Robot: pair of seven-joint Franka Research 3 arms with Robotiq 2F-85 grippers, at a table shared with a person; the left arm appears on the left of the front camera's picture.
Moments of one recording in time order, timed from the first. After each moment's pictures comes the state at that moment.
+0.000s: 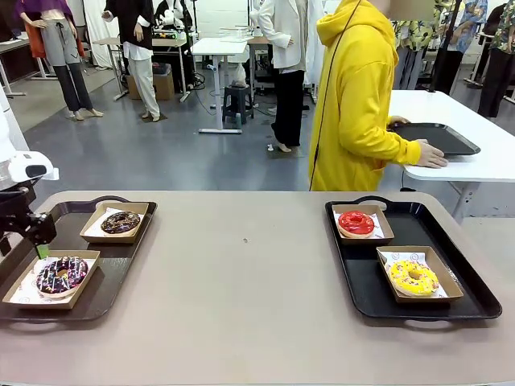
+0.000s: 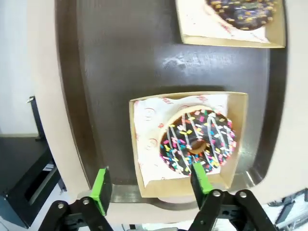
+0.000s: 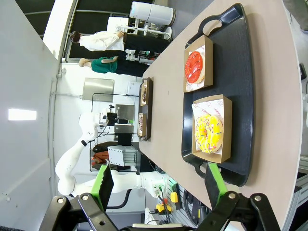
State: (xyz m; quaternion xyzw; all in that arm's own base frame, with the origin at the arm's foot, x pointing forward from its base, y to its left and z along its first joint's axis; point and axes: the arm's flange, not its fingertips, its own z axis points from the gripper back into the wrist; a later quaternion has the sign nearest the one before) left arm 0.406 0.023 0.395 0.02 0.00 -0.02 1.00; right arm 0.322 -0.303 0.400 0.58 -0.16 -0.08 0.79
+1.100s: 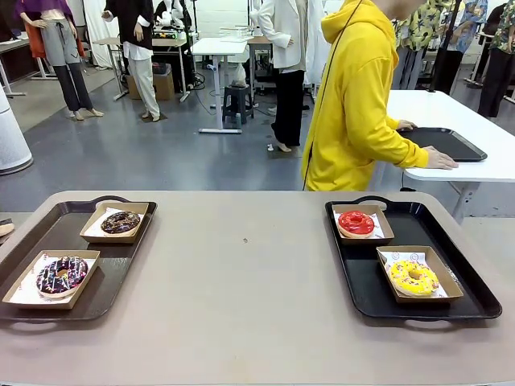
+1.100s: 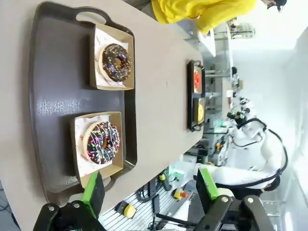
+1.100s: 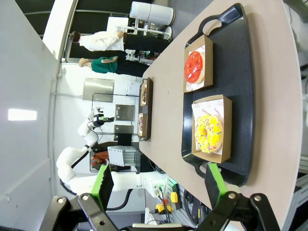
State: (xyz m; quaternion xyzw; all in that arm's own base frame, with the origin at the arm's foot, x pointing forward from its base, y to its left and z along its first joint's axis) left arm 0.389 0.242 0.456 -0.48 -0.10 0.05 0.87; right arm 0.322 -0.303 0.400 0.58 -0.16 -0.08 0.79
